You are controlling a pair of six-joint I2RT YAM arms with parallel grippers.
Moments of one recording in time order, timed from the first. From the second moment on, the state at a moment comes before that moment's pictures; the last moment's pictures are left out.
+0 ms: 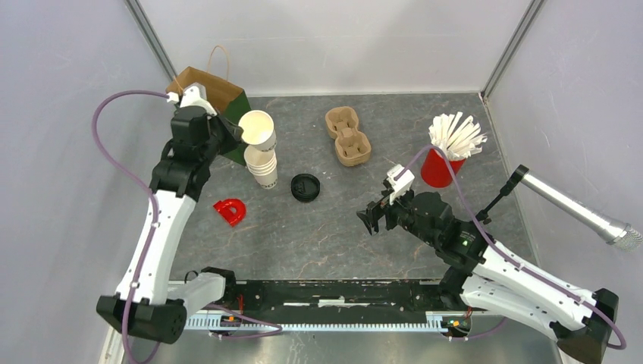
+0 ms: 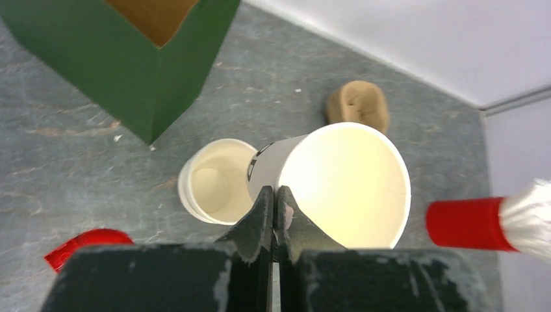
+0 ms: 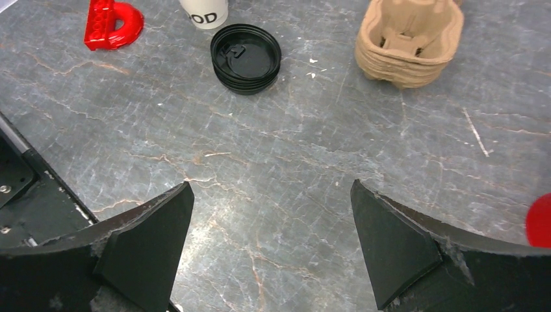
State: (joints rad) left arm -0.17 1.12 1.27 -0.57 -0.10 -0.53; right arm 0.91 0.74 0.62 -0.21 0.16 0.14
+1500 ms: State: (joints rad) left arm -0.83 1.16 0.77 -0.35 0.09 -0.52; right arm 0.91 0.71 0.58 -0.21 0.27 0.26
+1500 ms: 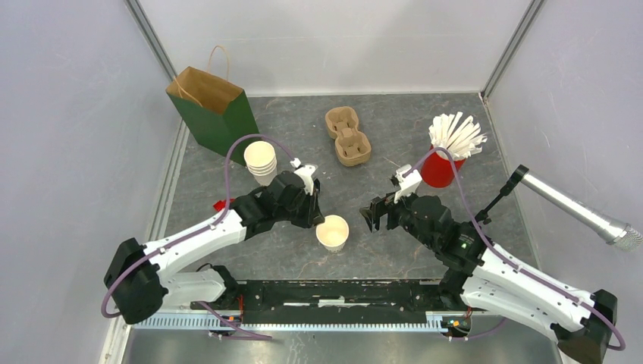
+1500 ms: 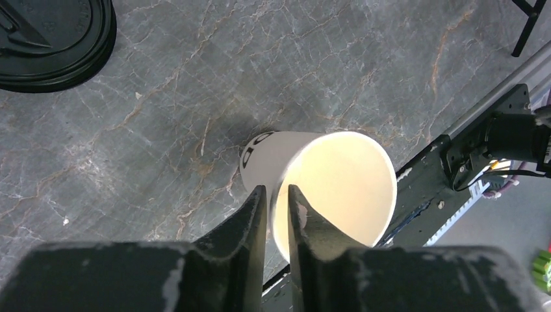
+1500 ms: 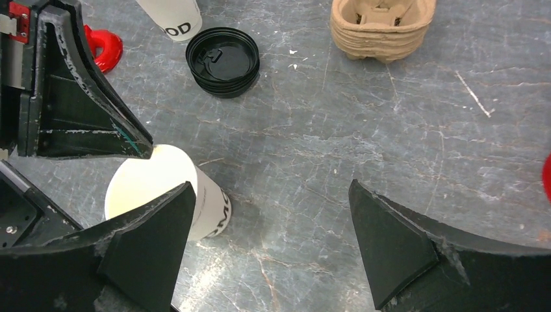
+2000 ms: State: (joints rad) left arm -0.84 0.85 0.89 -0.50 -0.19 -0.48; right arm 0.91 0.91 0.57 -0.01 0.29 0.36
